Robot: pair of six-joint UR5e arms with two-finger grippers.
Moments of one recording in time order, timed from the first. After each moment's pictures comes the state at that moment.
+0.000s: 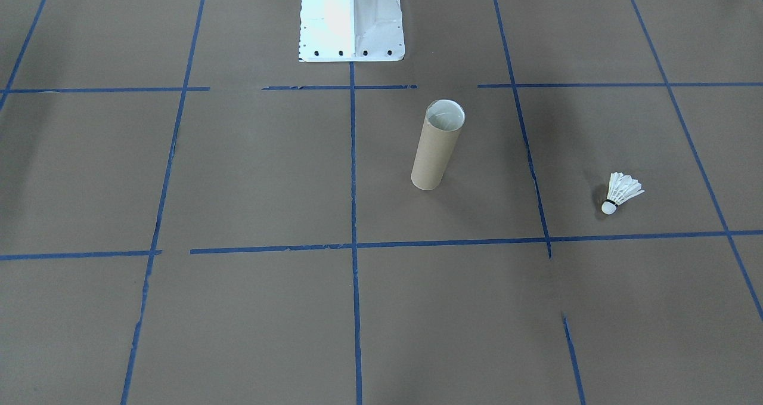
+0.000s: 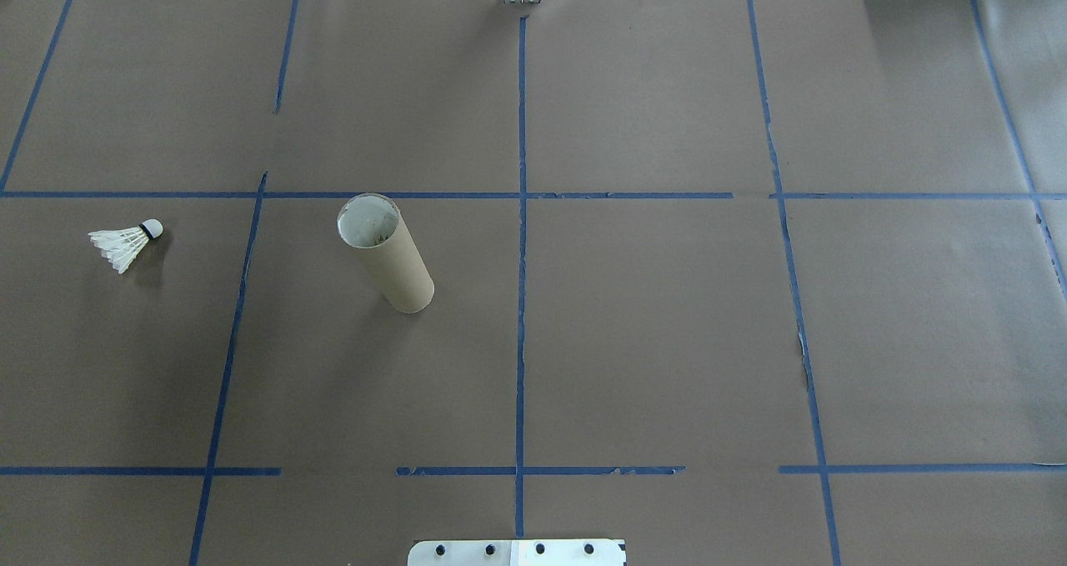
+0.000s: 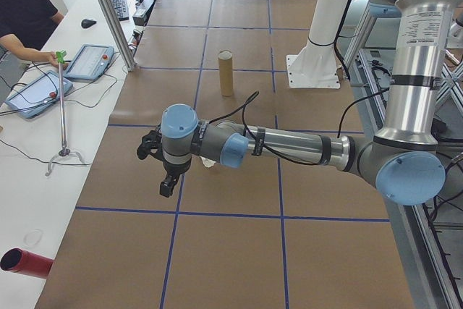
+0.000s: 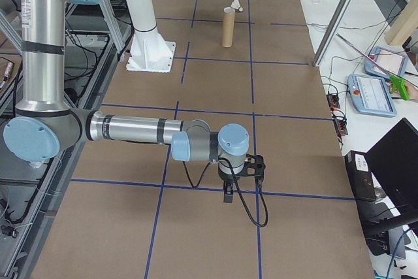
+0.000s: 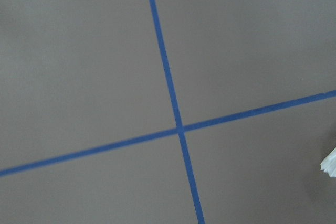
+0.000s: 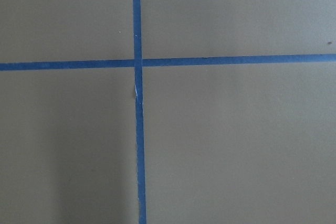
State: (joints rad) left arm -1.55 -1.63 -1.62 -1.85 -2.36 0.02; right arm 1.56 -1.66 1.62 -1.49 2.30 0.08
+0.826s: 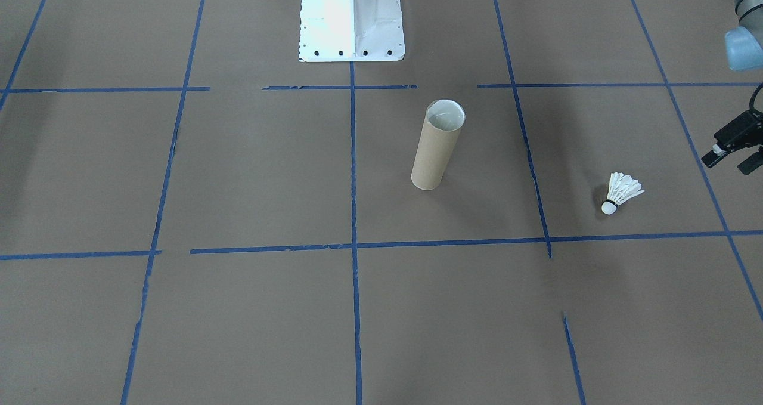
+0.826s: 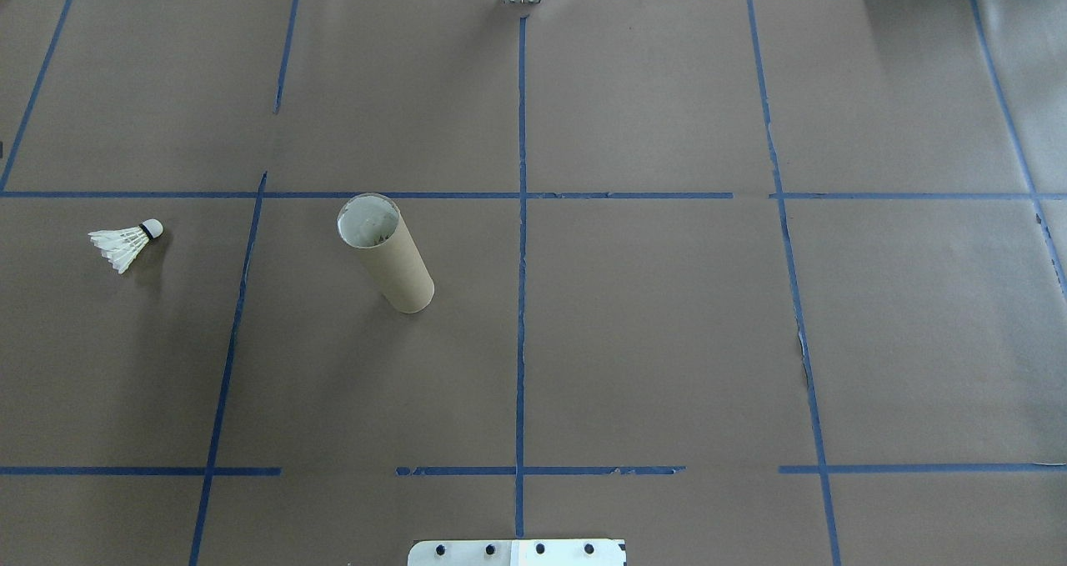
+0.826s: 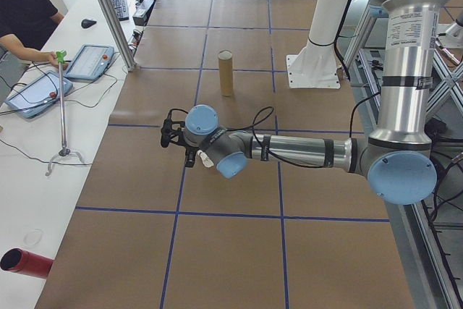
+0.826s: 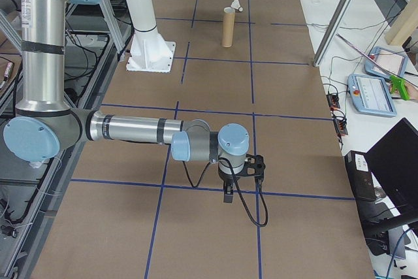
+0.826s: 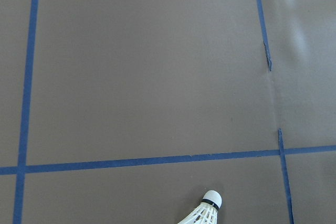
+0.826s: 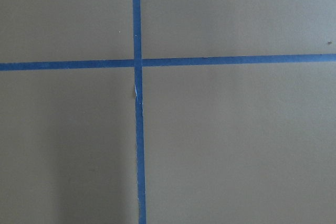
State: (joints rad) left arm -1.29 -1.55 -1.58 -2.49 -2.38 -0.89; right arm 1.56 -1.66 1.62 -1.49 2.30 0.08
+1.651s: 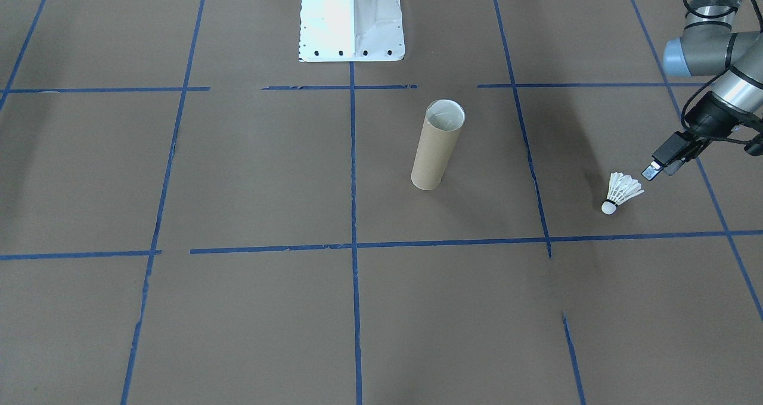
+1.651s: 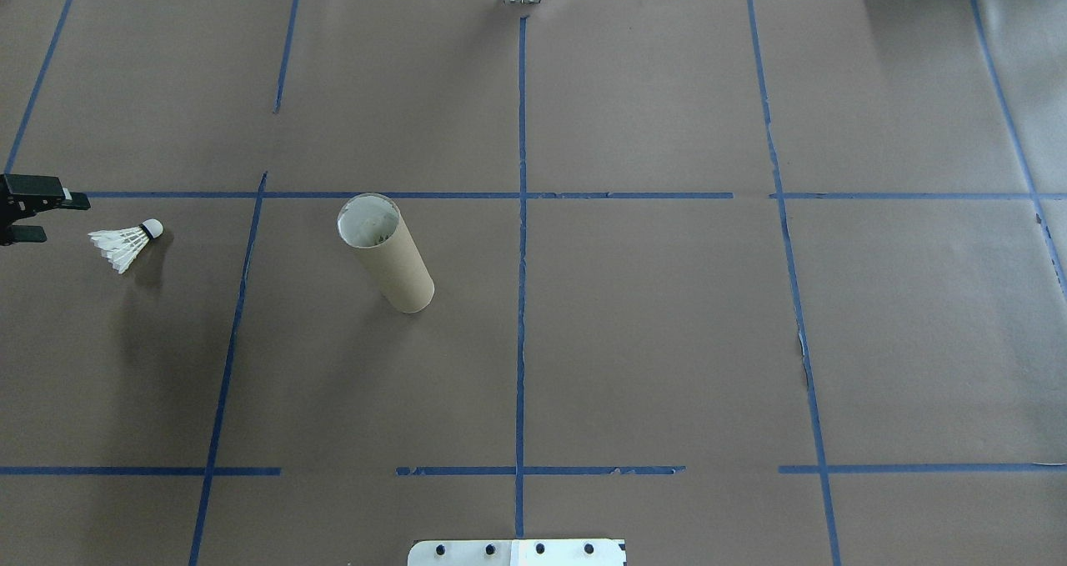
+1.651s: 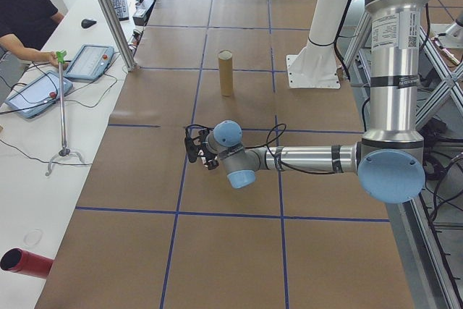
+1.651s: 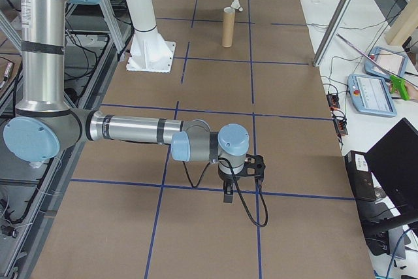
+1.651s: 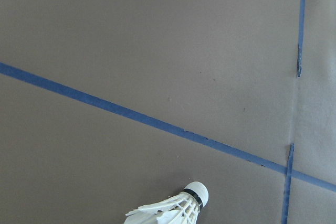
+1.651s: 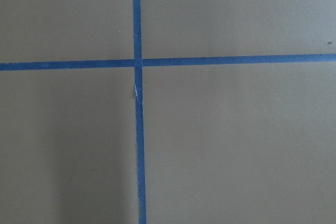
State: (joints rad) left arm -1.05 -1.51 -1.49 -2.80 -2.13 -1.47; right arm 1.56 -1.66 1.62 -1.49 2.30 0.08
